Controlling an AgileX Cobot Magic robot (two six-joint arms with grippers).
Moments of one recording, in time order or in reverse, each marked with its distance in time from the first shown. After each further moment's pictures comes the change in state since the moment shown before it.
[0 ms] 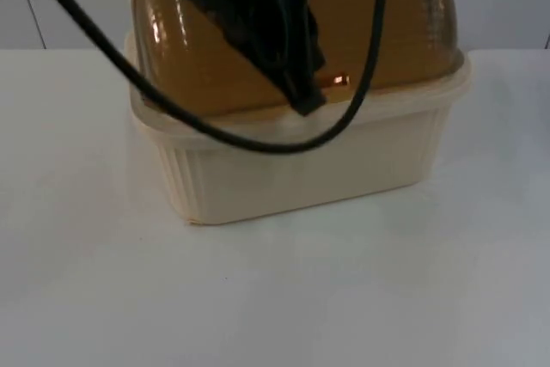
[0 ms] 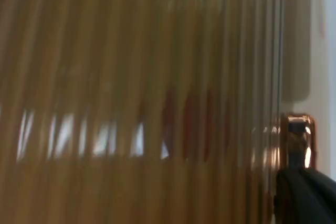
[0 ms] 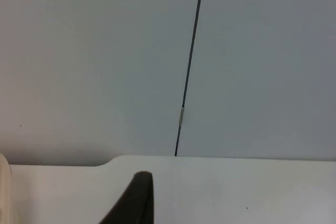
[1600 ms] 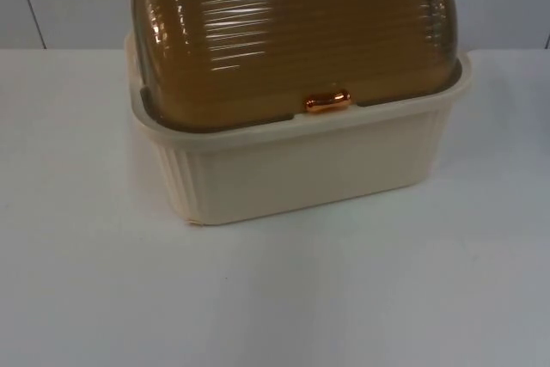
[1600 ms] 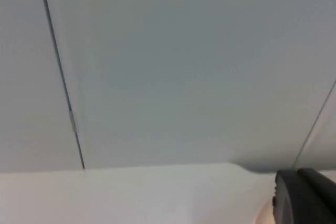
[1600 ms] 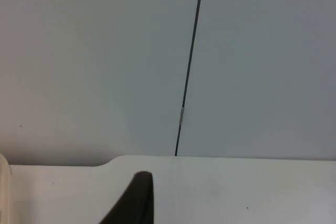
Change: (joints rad) right arm 0.000 0.000 0.000 0.000 0.000 0.002; left arm 0.620 -0.405 0.062 -0.424 -0.102 -0.254
